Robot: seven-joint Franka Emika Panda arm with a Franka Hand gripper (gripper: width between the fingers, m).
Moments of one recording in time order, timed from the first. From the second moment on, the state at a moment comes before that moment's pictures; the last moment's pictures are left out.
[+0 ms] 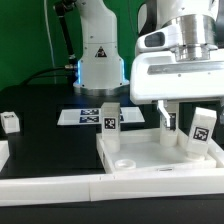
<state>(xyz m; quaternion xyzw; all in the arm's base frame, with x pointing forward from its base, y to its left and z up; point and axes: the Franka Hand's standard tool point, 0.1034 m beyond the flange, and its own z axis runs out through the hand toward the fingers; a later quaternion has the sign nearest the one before) 0.602 0.116 0.074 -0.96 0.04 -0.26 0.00</state>
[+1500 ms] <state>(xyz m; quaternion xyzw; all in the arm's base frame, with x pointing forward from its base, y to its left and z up) 0.623 0.098 0.088 -1.00 0.07 -0.05 -0.01</state>
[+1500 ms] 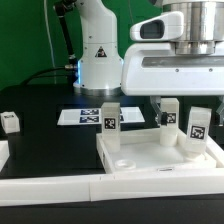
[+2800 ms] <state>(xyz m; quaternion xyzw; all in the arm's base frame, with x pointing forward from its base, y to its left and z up) 0.626 0.107 0.087 -0.84 0.54 -0.02 0.04</state>
